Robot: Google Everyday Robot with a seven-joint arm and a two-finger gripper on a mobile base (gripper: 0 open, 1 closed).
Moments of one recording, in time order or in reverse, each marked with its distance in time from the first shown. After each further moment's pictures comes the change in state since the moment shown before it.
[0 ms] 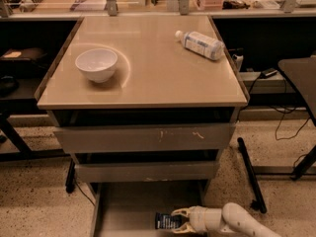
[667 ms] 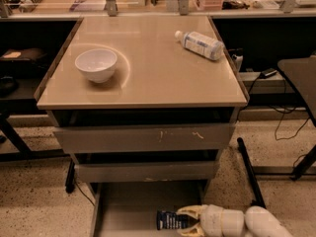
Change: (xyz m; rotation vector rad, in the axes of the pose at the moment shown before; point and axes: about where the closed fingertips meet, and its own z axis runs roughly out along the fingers) arm -0.134 -0.019 -0.101 0.102 -0.053 -0.236
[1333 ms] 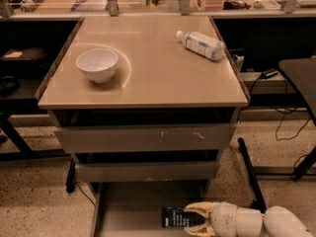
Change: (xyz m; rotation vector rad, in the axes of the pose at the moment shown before) arm -0.073 -0.024 -0.058 0.023 -0.018 -0.071
